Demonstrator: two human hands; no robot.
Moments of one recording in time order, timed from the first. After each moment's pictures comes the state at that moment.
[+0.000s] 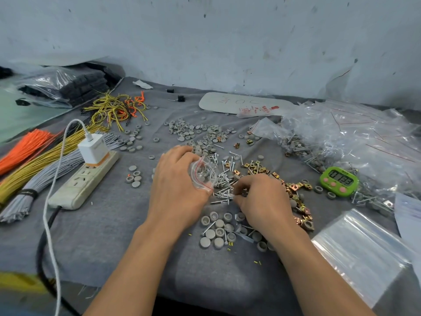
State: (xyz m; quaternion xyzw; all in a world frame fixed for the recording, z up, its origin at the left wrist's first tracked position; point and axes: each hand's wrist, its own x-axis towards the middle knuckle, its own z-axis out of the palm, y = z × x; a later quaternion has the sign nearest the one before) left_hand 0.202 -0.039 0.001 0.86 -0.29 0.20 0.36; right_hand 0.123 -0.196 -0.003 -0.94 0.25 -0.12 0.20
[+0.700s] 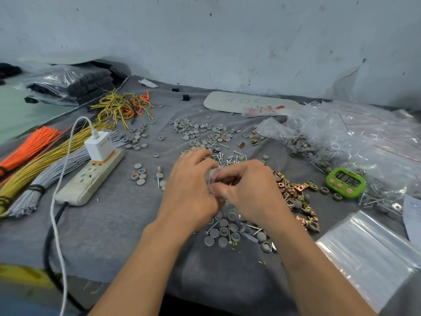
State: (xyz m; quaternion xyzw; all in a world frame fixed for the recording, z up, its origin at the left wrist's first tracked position) left_hand 0.202 -0.046 -0.005 0.86 -0.36 0.16 0.33; right_hand 0.131 -0.176 0.018 -0.89 0.06 -0.19 0.40
